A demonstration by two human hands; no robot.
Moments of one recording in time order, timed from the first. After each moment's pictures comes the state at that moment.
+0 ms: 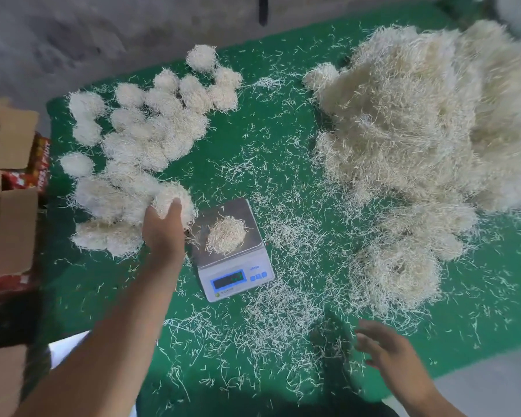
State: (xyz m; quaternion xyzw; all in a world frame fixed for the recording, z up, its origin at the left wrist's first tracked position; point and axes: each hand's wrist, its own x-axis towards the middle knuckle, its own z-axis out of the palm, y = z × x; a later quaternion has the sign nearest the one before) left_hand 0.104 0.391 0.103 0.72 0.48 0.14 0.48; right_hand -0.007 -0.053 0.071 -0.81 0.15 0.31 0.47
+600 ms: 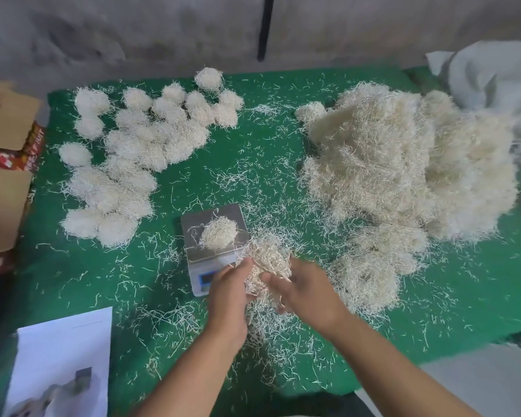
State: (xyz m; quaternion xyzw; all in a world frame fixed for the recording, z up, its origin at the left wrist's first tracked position) left_hand -0.017 0.230 0.181 0.48 0.44 0.01 0.76; right_hand 0.036 0.084 0.190 -0.86 -0.11 0.27 0.43
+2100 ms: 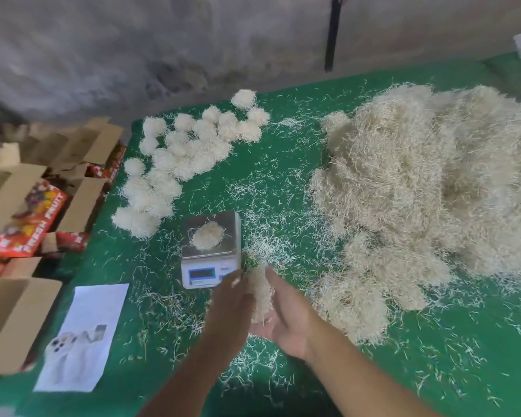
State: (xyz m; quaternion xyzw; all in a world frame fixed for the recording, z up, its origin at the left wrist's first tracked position) left_hand 0.014 0.061 0.191 0.86 0.31 -0.04 0.40; right_hand 0.097 -0.046 0.165 -0.42 0.13 0.60 0.67
